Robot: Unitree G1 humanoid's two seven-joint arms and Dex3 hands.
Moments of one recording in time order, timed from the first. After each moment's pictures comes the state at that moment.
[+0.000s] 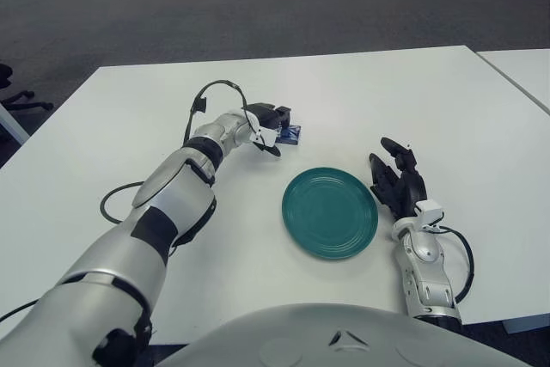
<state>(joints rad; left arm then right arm) -0.95 0.17 -0.71 1.34 0.79 -0.36 0.03 0.22 0.05 -0.07 0.02 0.03 -0.11 -0.04</state>
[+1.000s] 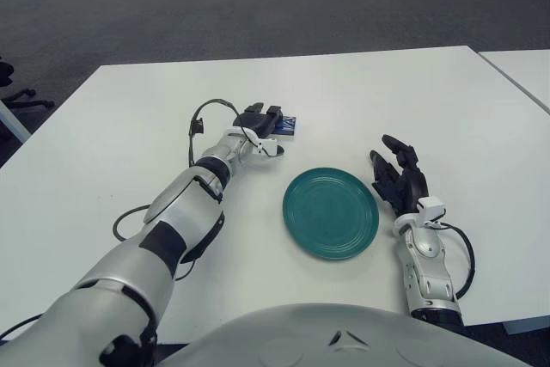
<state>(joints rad) -0.87 0.10 -0.63 1.37 0.76 -0.22 0.27 0.18 0.05 -0.09 0.06 0.06 -0.12 -0.02</state>
